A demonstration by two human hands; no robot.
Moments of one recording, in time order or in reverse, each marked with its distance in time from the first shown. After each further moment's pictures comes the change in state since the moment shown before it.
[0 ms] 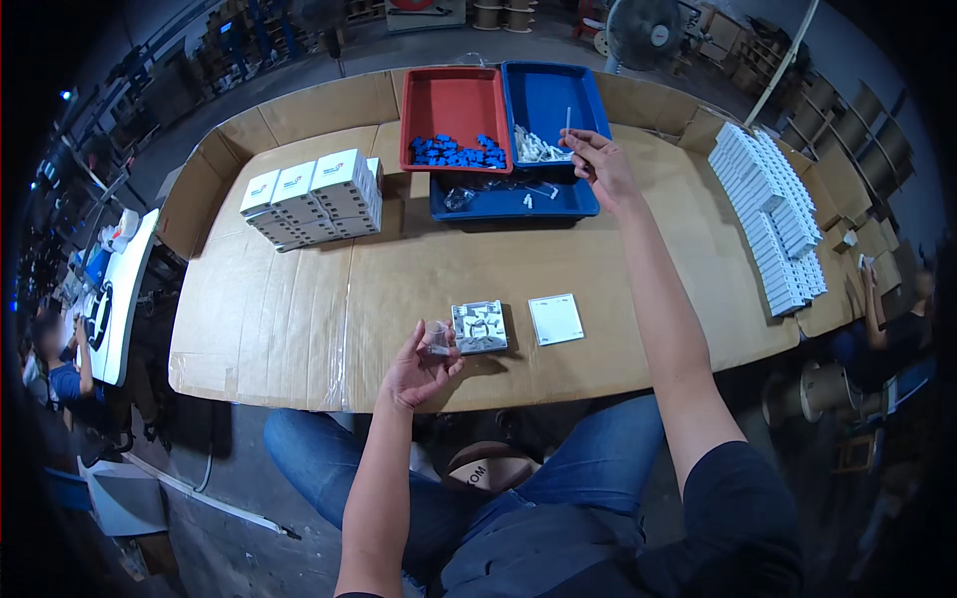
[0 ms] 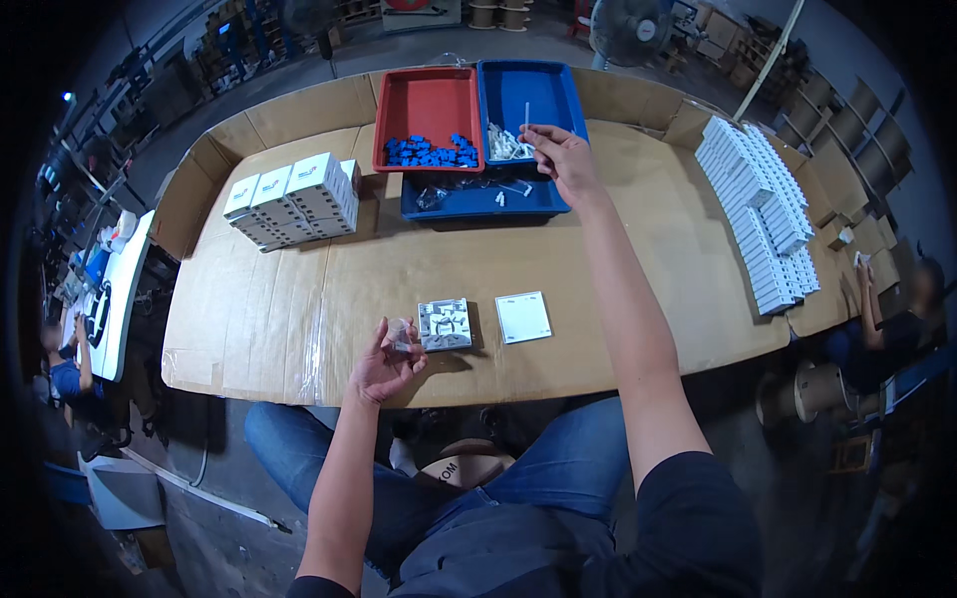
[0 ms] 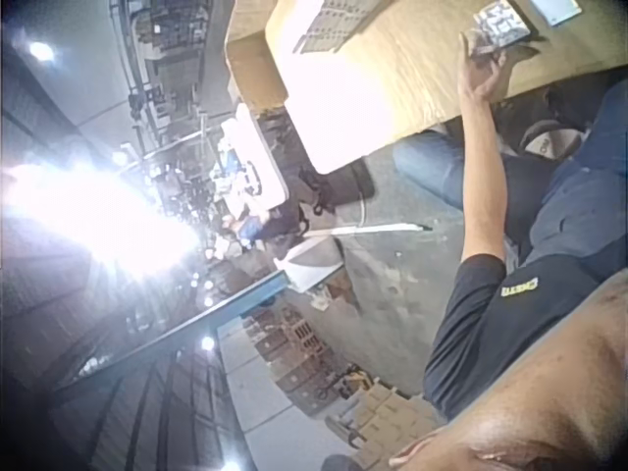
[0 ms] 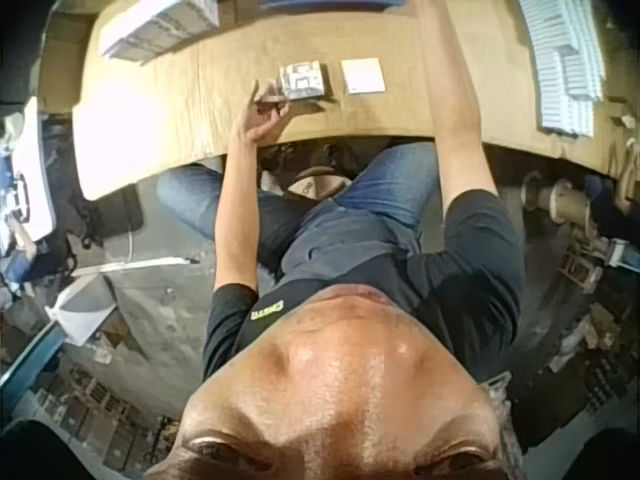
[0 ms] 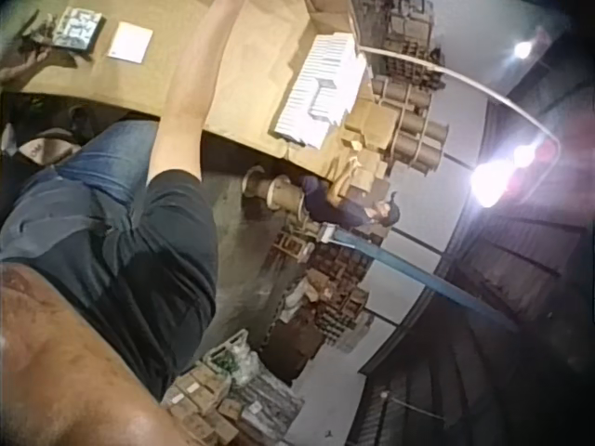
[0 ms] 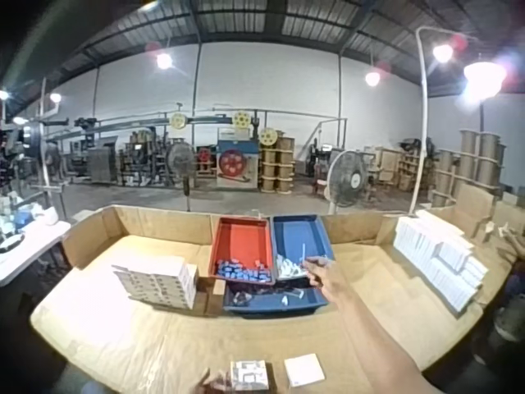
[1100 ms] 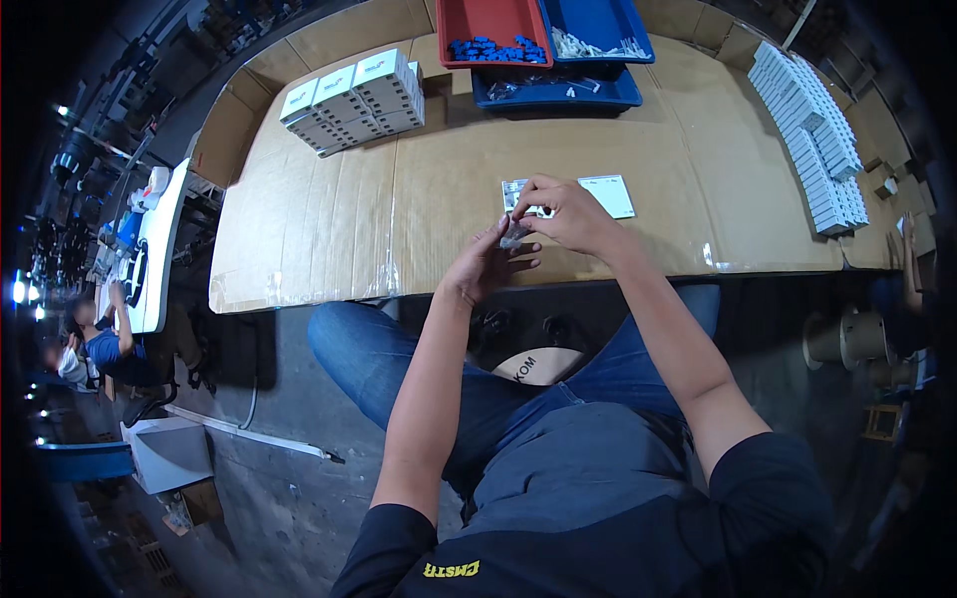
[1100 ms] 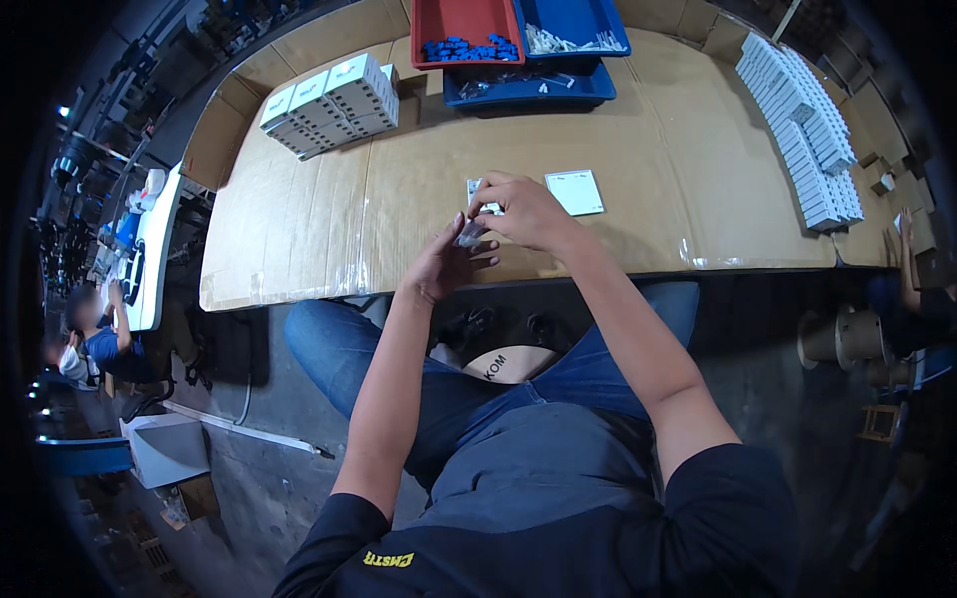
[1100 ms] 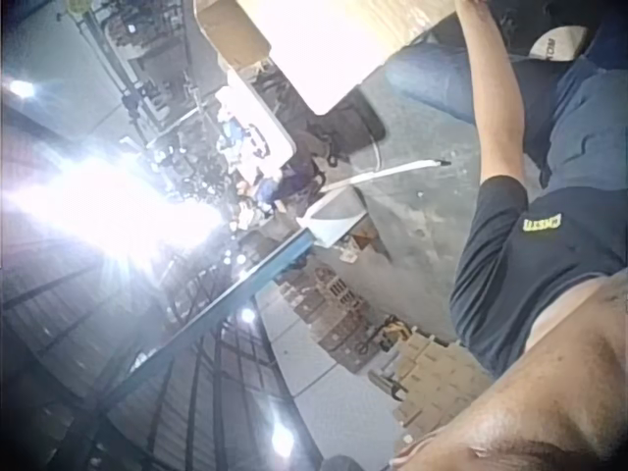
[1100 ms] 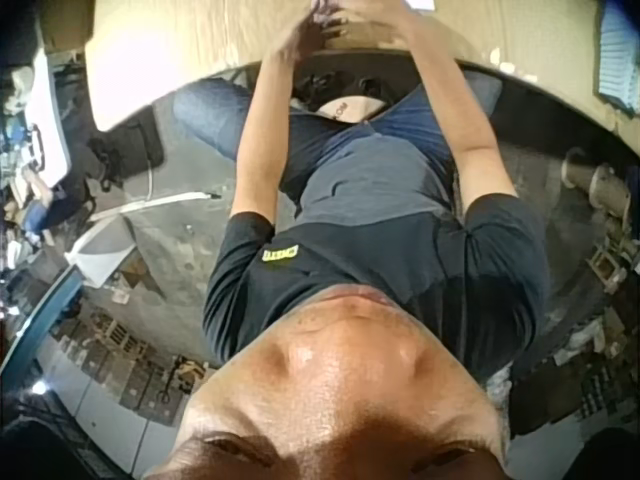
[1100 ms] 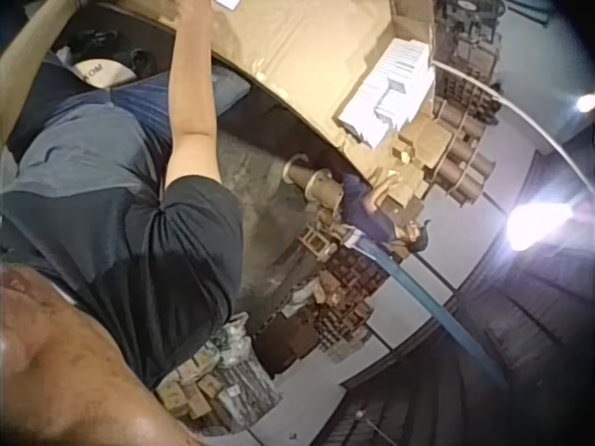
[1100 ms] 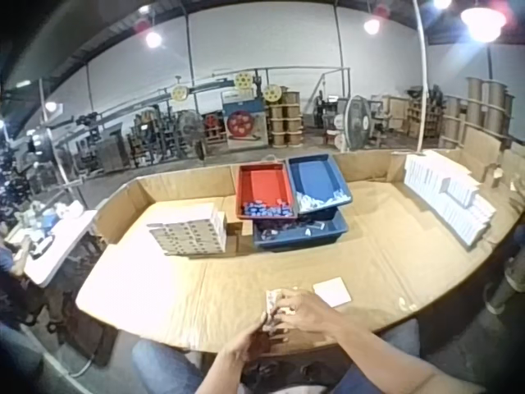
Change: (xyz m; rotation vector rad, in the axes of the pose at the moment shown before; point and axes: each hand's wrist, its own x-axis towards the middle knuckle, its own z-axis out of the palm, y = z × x) left_hand -0.021 -0.034 0.027 0.520 -0.023 0.013; right_hand -0.230 0.057 0.146 -0.896 -0.441 -0.124
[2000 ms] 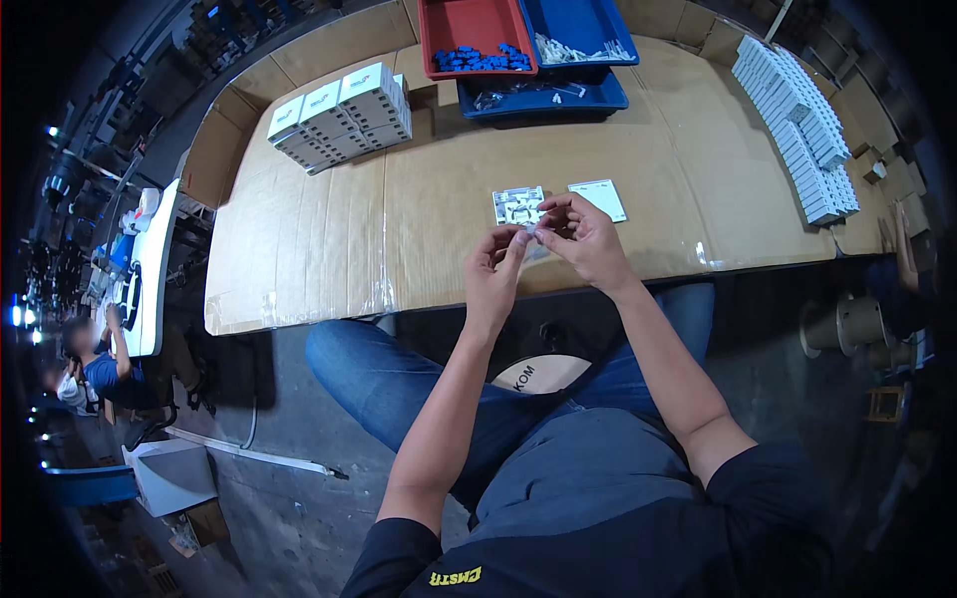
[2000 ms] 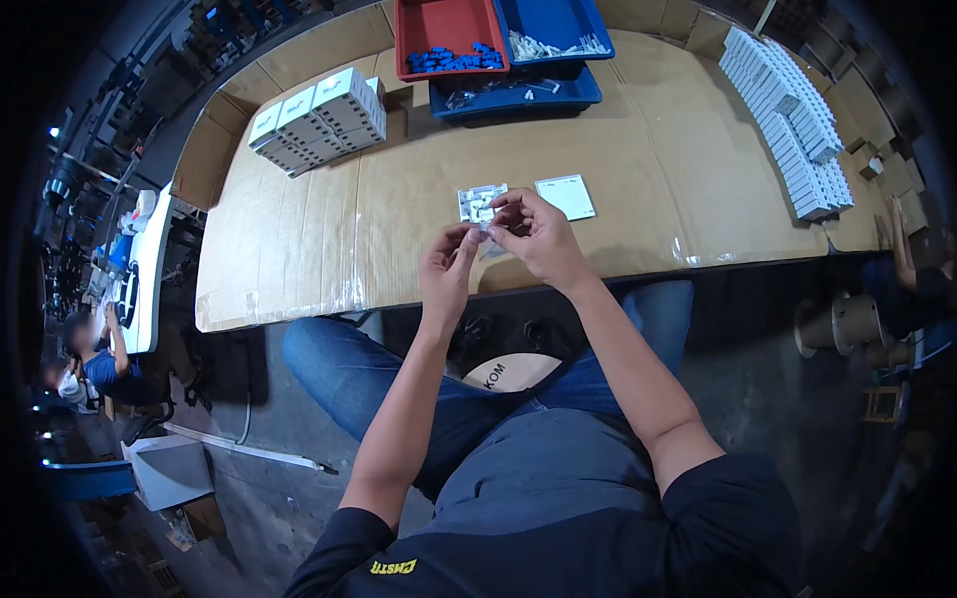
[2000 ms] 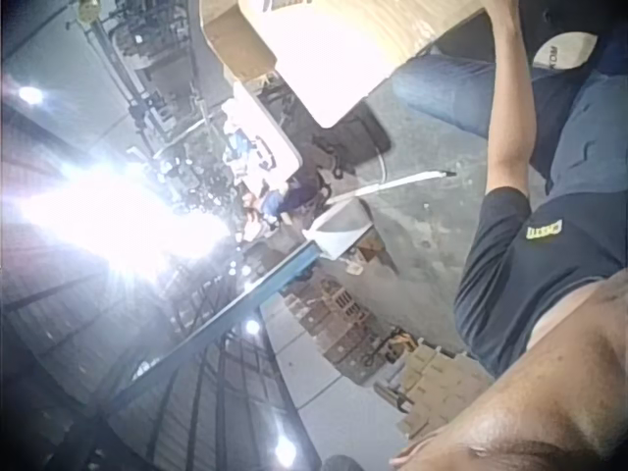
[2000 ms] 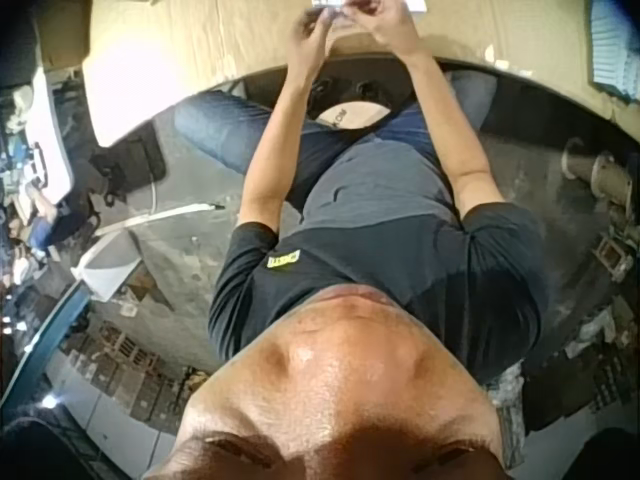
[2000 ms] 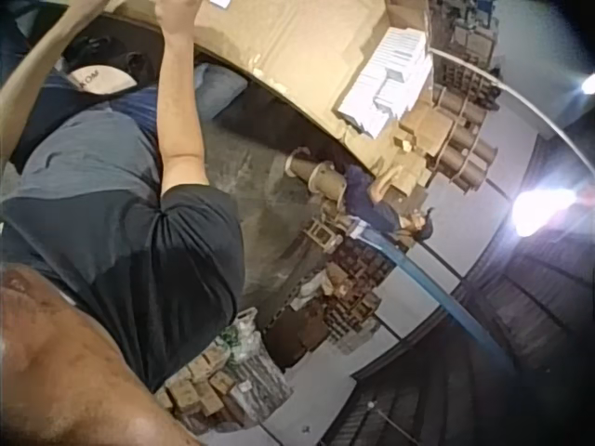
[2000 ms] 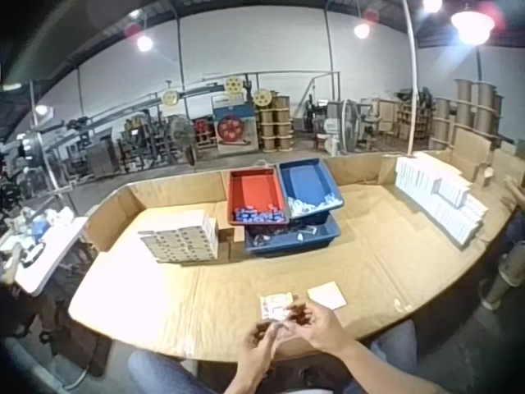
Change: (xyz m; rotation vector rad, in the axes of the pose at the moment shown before) left_hand -0.007 -0.021 0.063 0.591 0.387 0.652; right_hand -0.044 0.003 0.019 0.685 0.356 0.178
